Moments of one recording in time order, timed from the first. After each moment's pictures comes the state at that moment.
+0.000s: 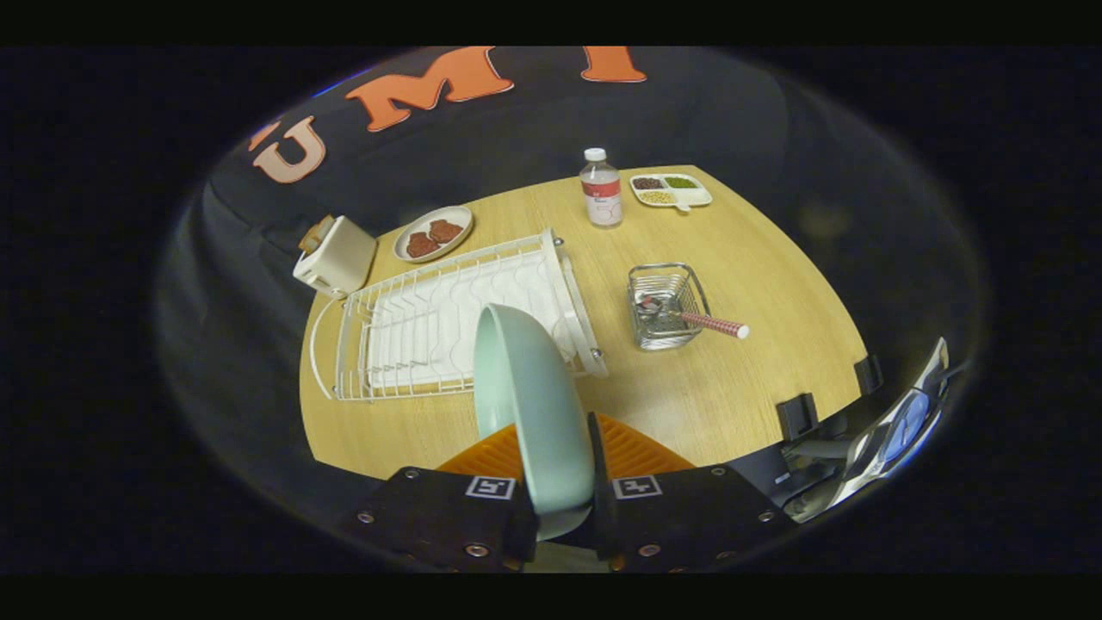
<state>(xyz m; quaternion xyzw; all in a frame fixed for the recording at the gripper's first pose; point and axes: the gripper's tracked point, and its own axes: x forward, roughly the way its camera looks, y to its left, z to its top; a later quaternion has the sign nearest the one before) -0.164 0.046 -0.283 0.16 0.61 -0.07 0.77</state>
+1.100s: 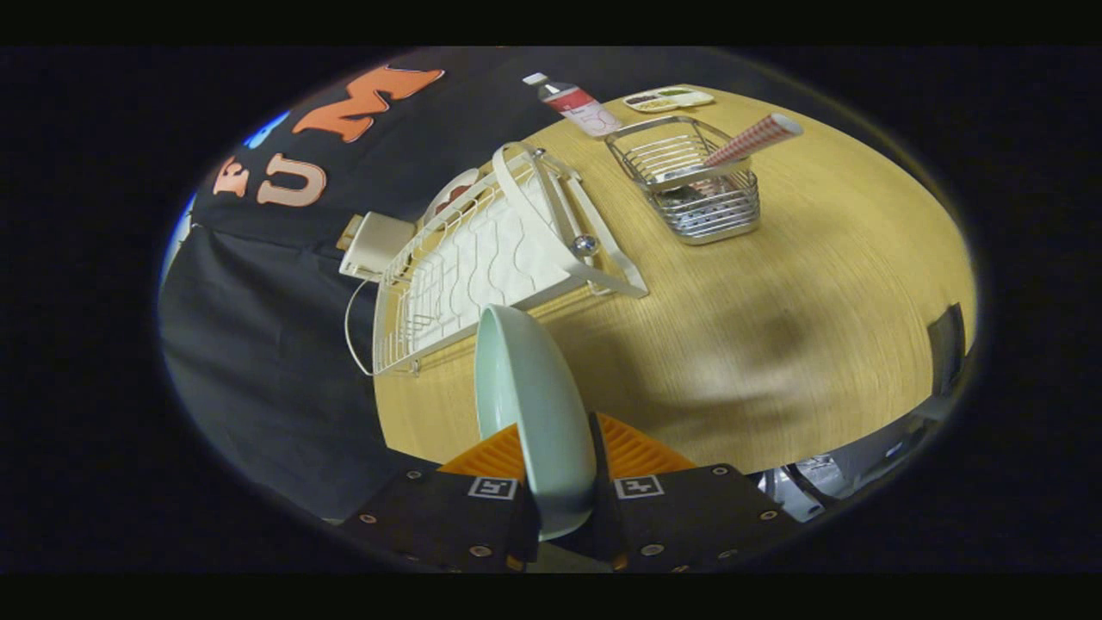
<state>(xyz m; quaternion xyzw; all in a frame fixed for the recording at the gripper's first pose) -0.225 0.080 -0.394 0.35 0.61 0.03 0.71</state>
